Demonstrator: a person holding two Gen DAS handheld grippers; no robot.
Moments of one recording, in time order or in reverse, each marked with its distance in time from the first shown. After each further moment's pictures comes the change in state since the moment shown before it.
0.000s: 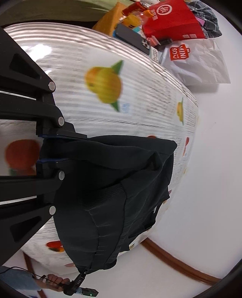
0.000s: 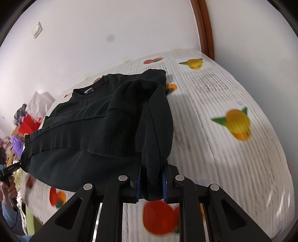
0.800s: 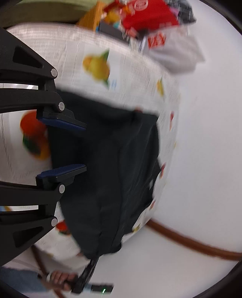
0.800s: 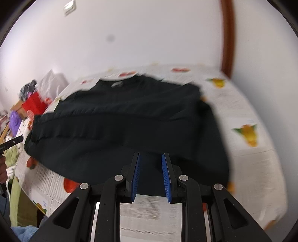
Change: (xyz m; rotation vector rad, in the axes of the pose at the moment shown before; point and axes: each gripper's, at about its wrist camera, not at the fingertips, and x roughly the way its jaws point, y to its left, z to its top) left arm -0.027 -0.059 -0.013 0.140 -0.064 -0.068; right arm -0.015 0.099 -0.020 -0.188 -0.021 -0.035
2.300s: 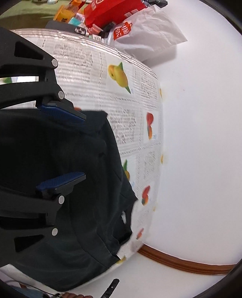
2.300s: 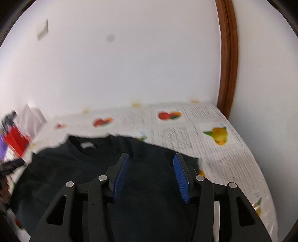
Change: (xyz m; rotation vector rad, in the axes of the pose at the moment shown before) left arm 0.116 0.018 0.129 0.067 -0.026 0.186; right arm 0.083 -0.036 0.153 0.046 -0.166 -0.127
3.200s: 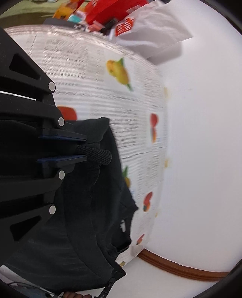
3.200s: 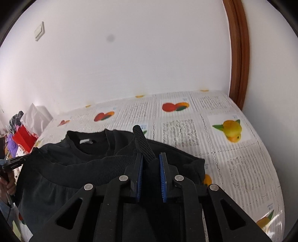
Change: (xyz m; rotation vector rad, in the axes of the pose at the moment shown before) left arm 0.025 0.007 0.009 -0.024 0.048 -0.020; right arm 0.038 -0.022 0.004 0.022 0.061 0.138
